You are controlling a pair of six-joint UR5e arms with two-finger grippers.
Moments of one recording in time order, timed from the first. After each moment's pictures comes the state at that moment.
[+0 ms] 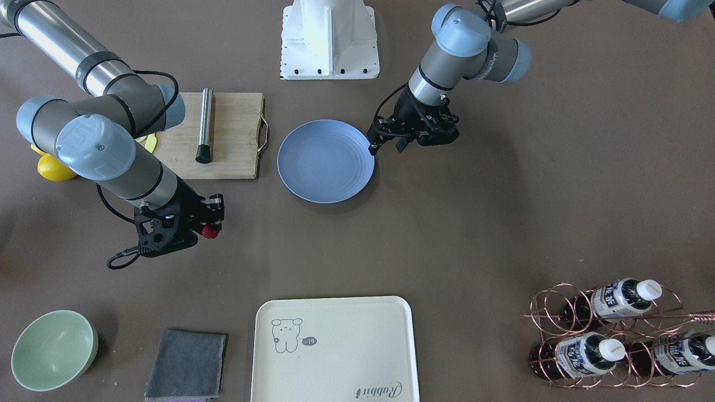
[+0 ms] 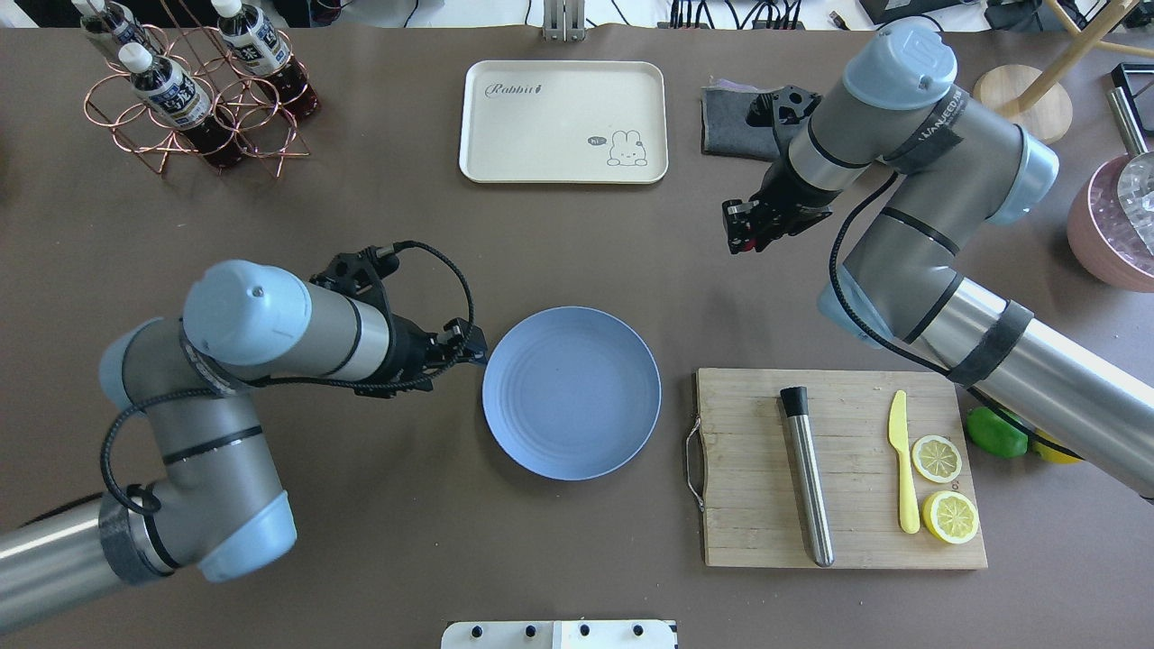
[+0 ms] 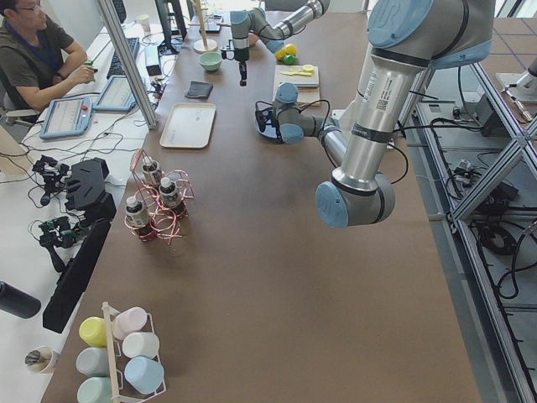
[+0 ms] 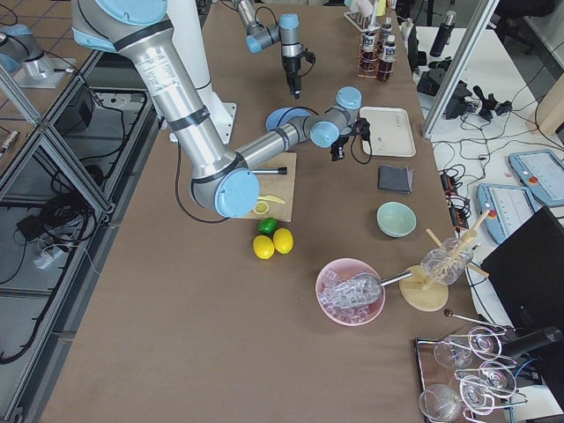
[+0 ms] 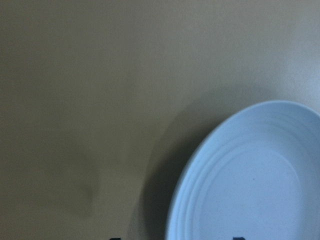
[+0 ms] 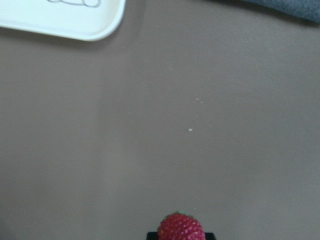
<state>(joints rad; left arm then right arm) -0.55 -1.98 -1.76 -2.09 -1.94 -1.63 0.83 -1.01 1.49 -1.28 2.22 0.85</state>
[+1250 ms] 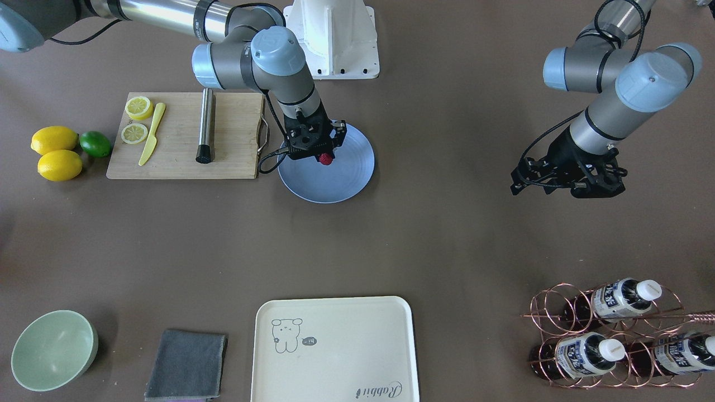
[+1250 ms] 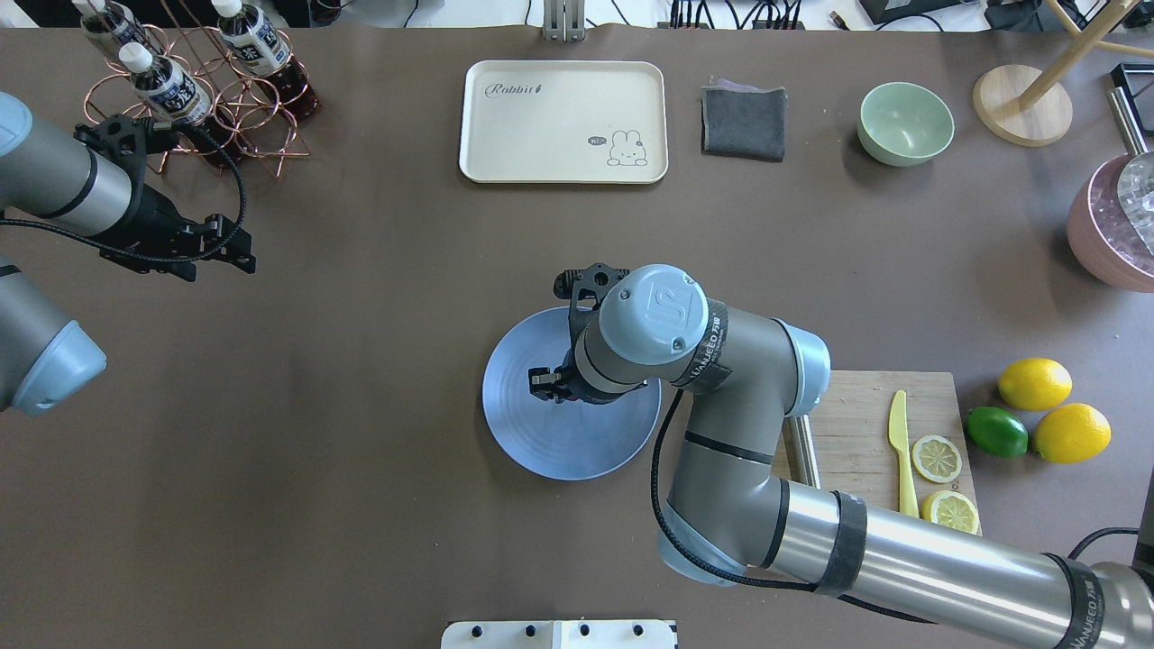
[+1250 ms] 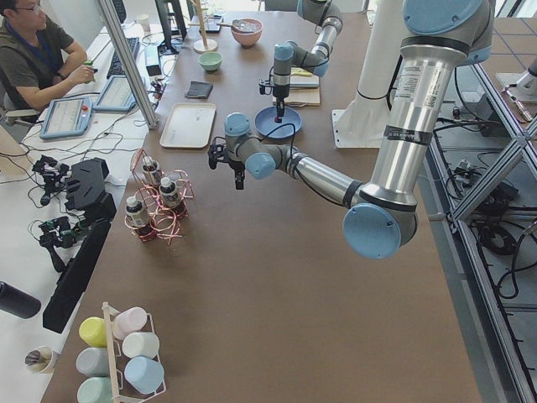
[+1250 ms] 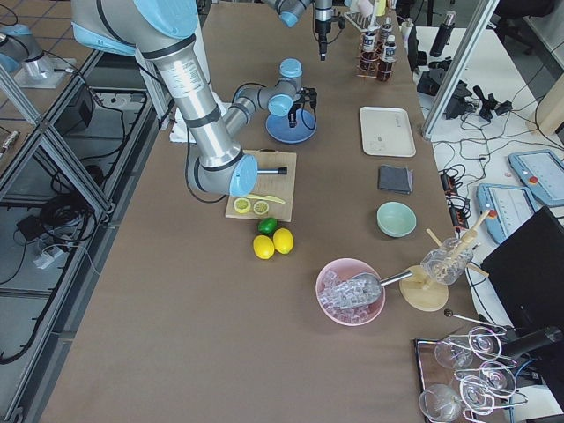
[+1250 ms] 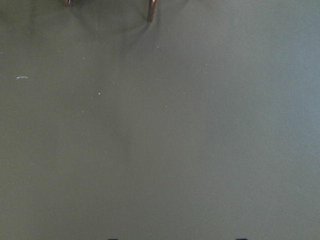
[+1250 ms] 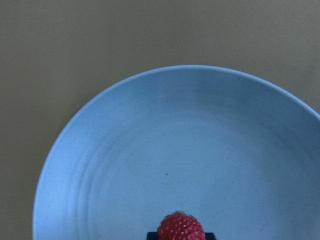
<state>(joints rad) -0.93 -1.79 -1.72 -1.97 -2.21 -1.02 0.41 -0.90 1.57 -1.29 1.86 1.23</state>
